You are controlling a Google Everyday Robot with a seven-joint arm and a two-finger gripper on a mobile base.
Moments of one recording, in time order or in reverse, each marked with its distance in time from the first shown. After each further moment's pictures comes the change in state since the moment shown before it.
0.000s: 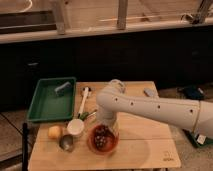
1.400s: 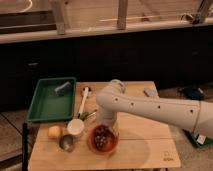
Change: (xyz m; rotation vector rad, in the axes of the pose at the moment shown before) arm 0.000 0.001 0.000 -0.001 0.001 -0.005
